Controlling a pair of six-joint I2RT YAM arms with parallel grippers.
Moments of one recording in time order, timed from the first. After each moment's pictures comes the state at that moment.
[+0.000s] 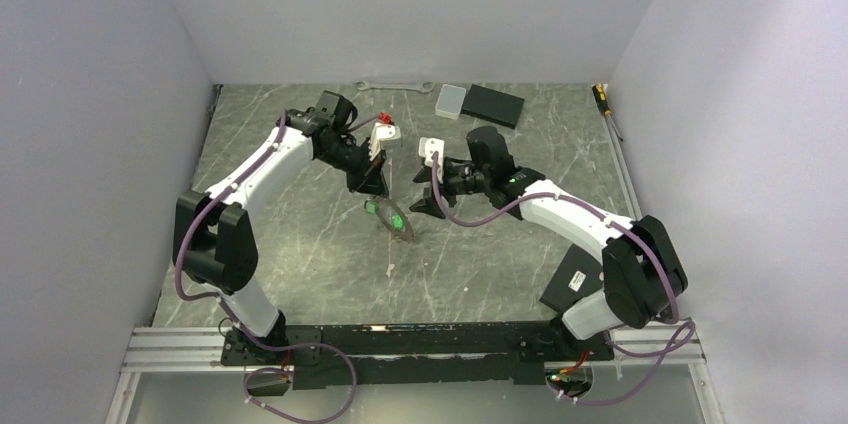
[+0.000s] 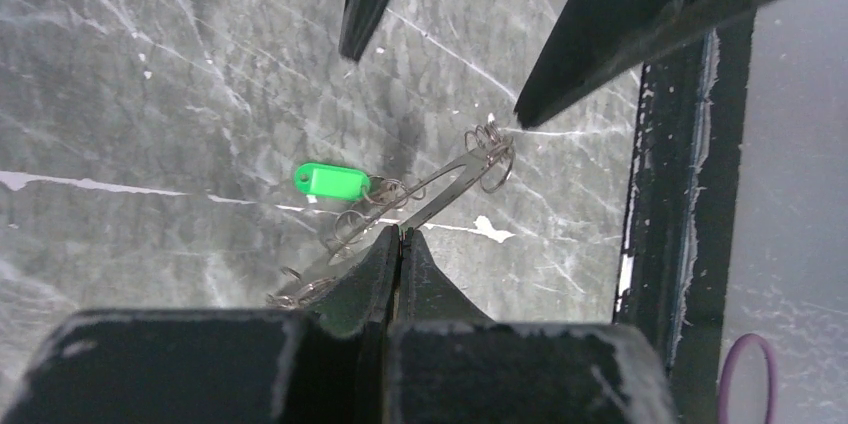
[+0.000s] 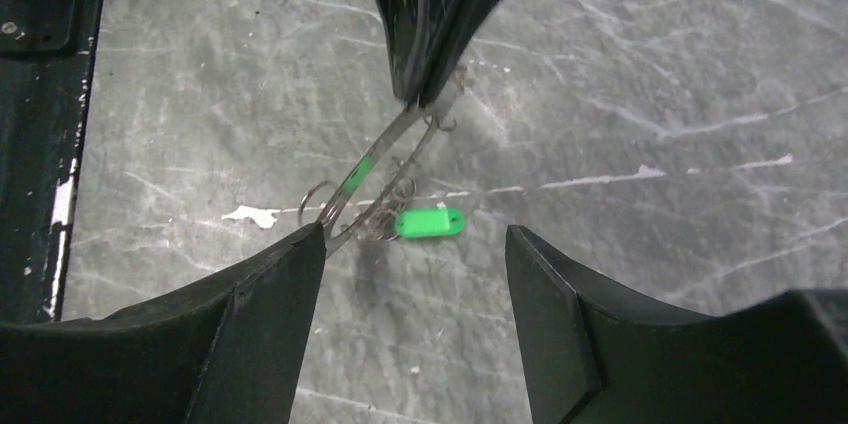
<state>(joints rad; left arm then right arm) -0.38 1.67 1.43 -0.94 0.86 0.74 0.59 1.46 0.96 -0.01 -0.77 -0.46</state>
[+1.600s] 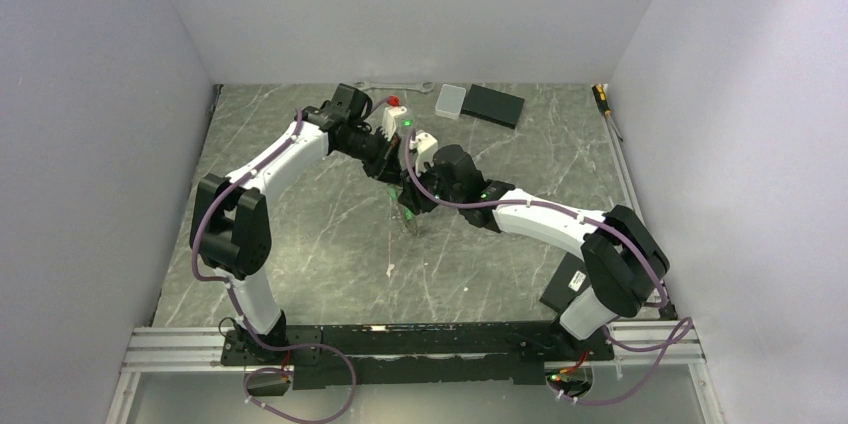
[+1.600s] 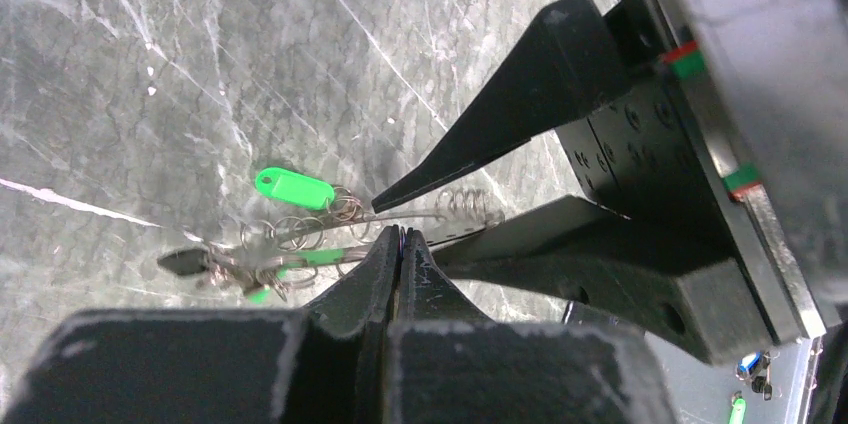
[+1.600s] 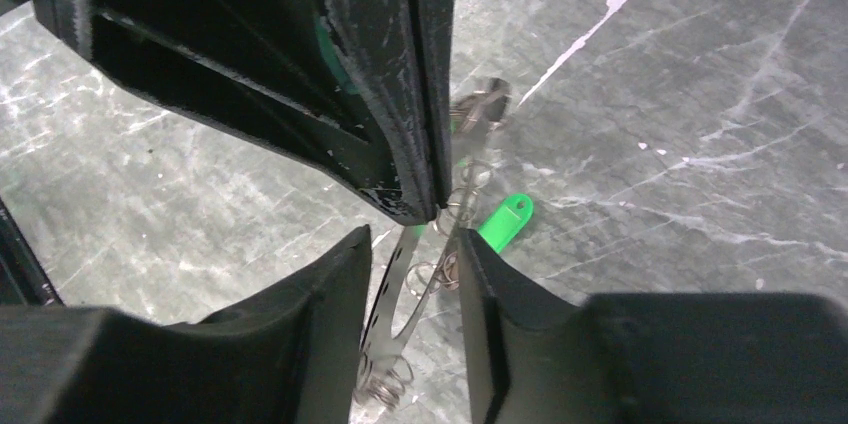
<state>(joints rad) -0.42 1.79 1.49 -0.74 0.85 0.29 0.78 1.56 0.97 0.08 -0.15 0.16</state>
